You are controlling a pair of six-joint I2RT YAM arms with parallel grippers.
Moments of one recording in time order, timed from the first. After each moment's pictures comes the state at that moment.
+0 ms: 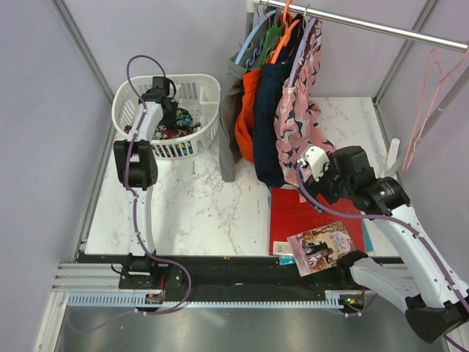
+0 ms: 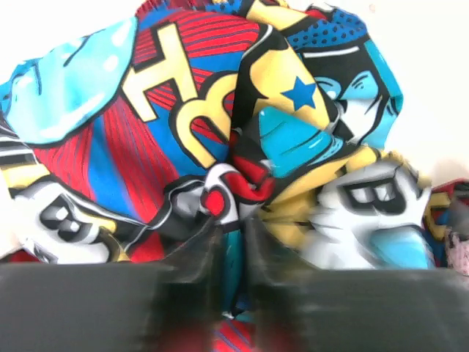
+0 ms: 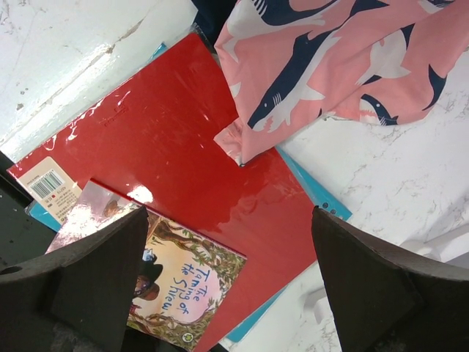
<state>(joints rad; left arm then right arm) -0.04 2.46 2.27 -0.77 -0.09 0.16 0.42 0.93 1.09 -0.98 -0.13 -0.43</state>
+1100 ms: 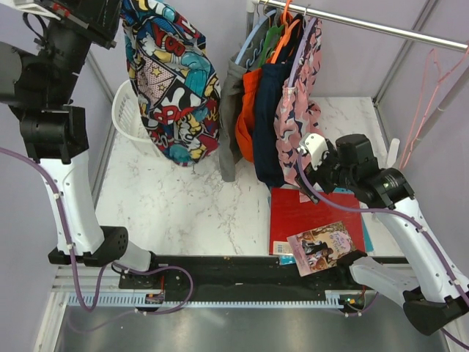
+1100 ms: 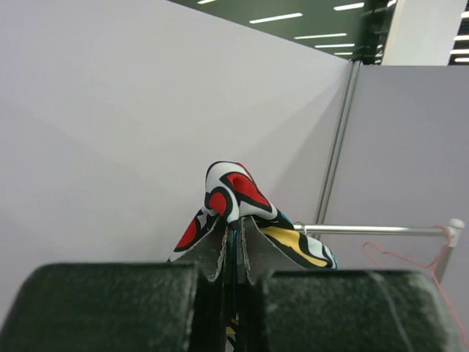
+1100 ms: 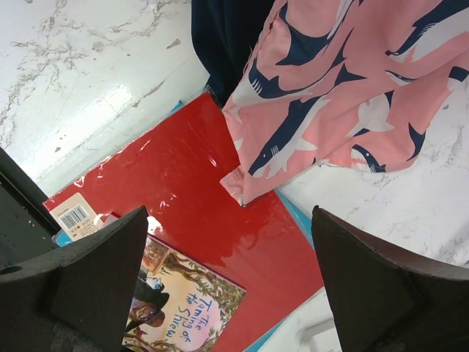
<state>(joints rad) -0.06 1.52 2.44 -0.27 0.41 -0.43 0.42 0.99 1.21 -0.95 -0.21 -0.41</state>
